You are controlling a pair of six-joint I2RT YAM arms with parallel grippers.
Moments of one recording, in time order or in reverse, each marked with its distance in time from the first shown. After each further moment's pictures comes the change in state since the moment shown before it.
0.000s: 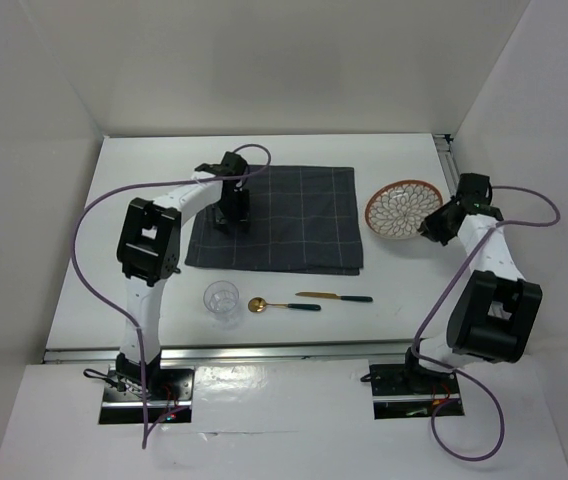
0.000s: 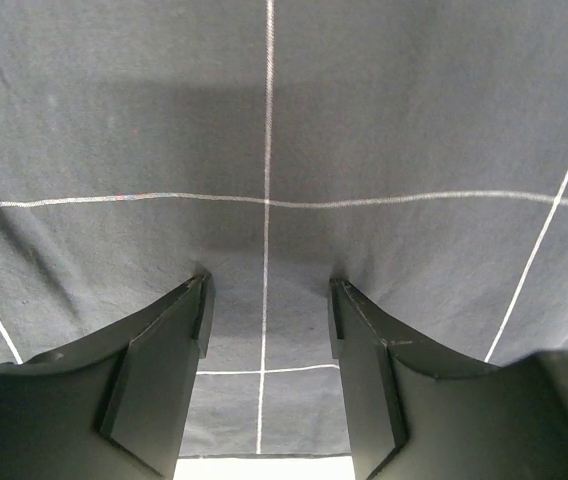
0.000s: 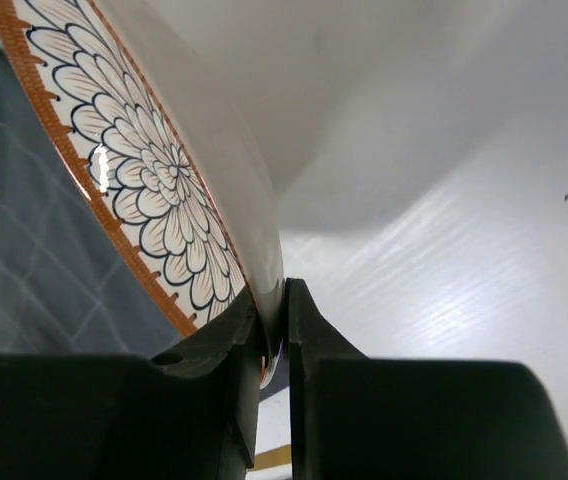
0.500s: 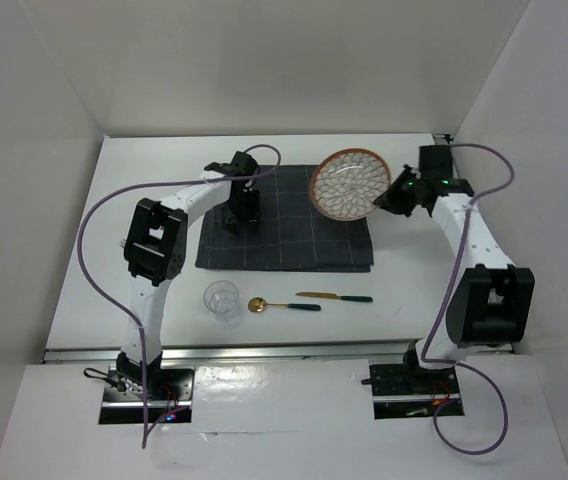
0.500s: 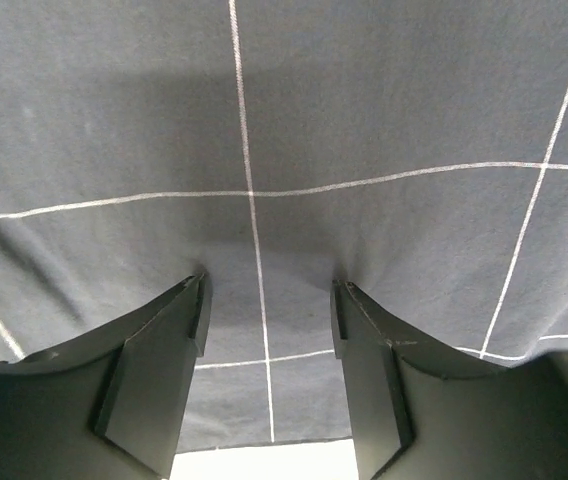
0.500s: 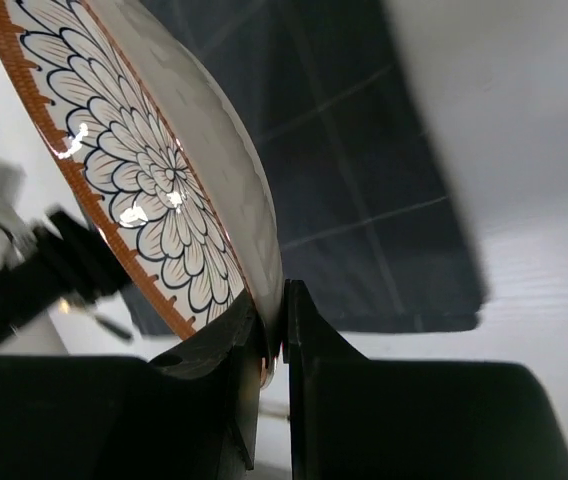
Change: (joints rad) left arm -0.052 0.025 0.057 -0.026 0.031 -0.013; right arm 0.231 0.039 0.229 -0.023 -0.146 -0.035
